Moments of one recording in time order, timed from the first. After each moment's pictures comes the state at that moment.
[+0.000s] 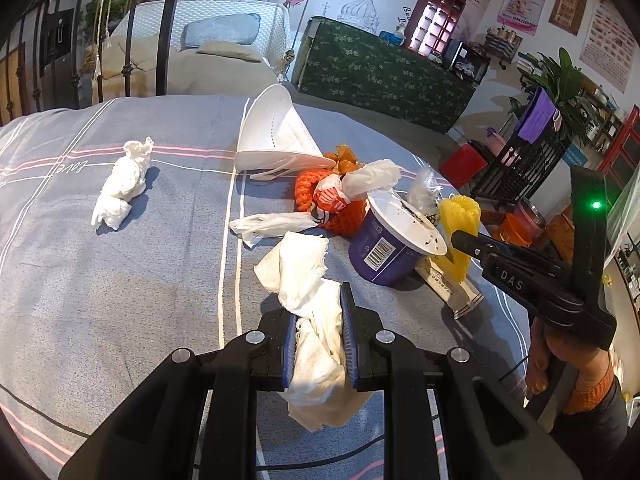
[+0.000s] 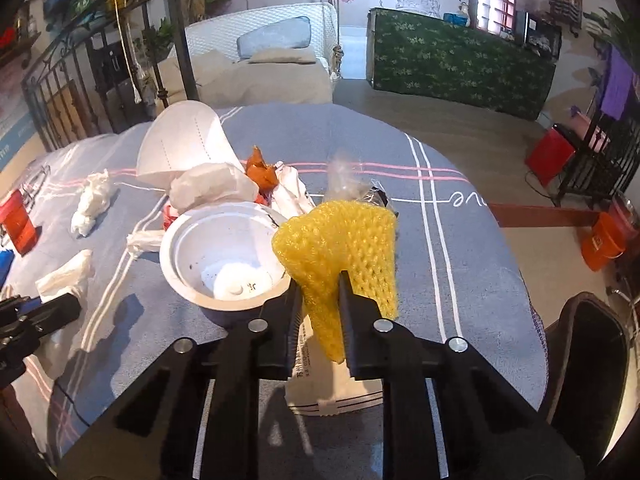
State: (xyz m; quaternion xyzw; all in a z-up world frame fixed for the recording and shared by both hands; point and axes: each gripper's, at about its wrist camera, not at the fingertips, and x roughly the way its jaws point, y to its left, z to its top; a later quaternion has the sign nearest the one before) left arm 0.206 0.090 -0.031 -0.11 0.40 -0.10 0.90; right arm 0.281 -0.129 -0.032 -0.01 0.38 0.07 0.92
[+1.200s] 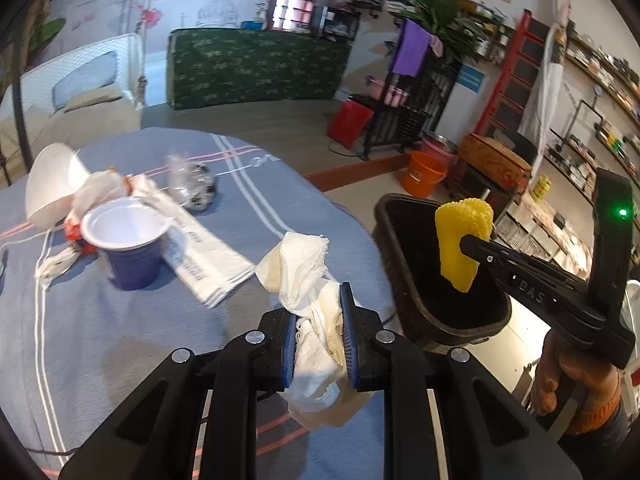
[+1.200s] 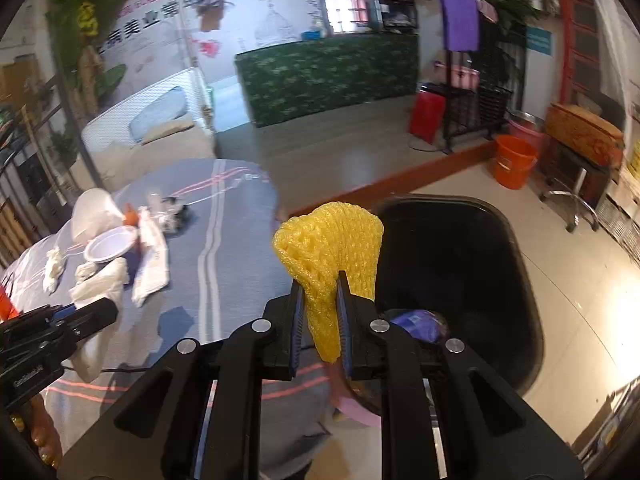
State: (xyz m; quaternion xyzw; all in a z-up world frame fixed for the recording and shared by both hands) left arm 0.178 -0.103 -0.023 0.00 0.38 -0.29 0.88; right arm 0.120 -0.310 -0.025 0.13 0.31 -0.12 0.93
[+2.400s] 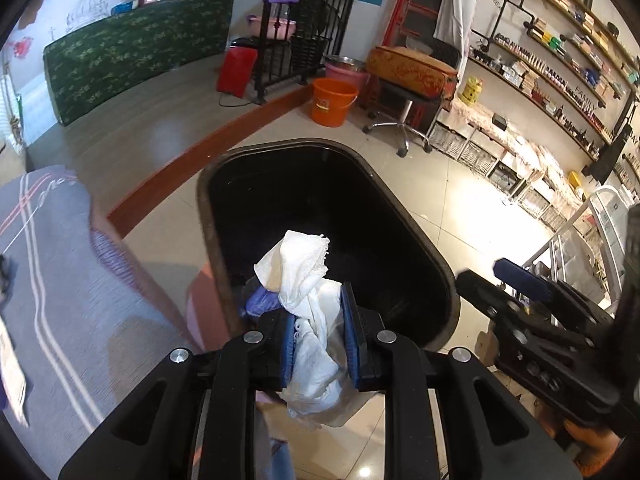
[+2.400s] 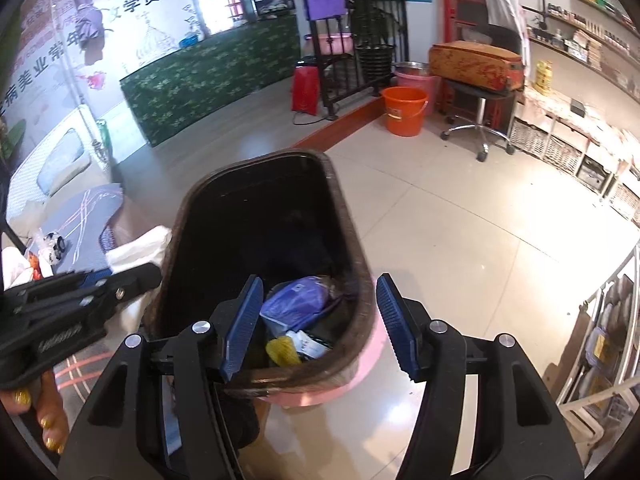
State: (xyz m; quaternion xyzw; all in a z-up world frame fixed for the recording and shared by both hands) left arm 0.188 -0.295 -0.068 0.12 0.43 -0.43 0.79; right arm 0.040 -0.428 -0.078 0.21 0.32 -0.29 0.88
